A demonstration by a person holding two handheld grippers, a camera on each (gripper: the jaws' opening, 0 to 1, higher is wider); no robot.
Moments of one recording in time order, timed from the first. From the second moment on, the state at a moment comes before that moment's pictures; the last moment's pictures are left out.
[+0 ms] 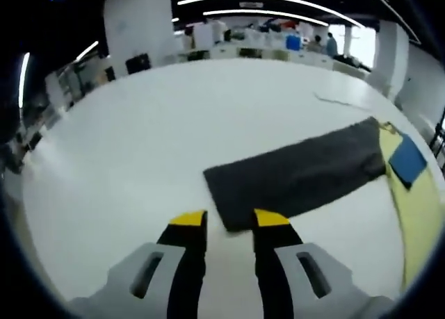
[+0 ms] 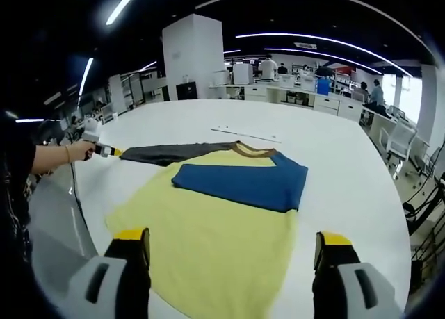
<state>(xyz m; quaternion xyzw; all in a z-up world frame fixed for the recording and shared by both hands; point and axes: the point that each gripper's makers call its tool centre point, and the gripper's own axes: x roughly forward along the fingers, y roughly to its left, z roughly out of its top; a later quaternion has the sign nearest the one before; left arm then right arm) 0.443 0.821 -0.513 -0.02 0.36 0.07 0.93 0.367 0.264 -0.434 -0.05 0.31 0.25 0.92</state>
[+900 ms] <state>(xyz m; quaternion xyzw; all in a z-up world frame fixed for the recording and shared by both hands) 0.442 0.810 -0.528 -0.08 0.38 0.12 0.92 0.365 0.267 -0.436 -0.05 0.31 0.25 0.91</state>
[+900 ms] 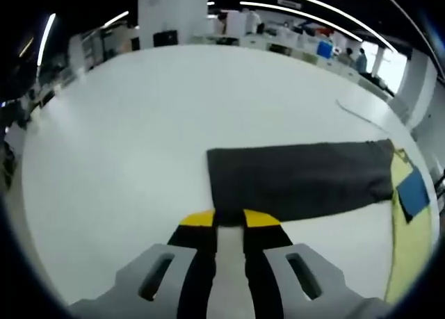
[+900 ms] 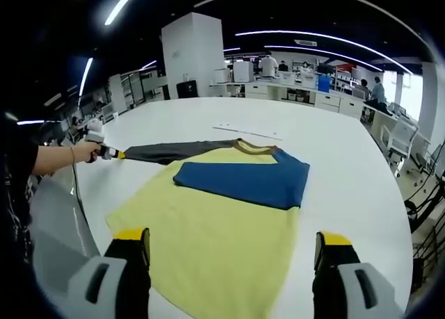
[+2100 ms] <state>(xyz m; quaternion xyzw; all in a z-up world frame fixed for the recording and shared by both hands) 0.471 0.791 -0.488 -0.05 0.31 0.07 0.95 0.355 0.270 -0.433 -0.06 0.30 0.27 0.91</state>
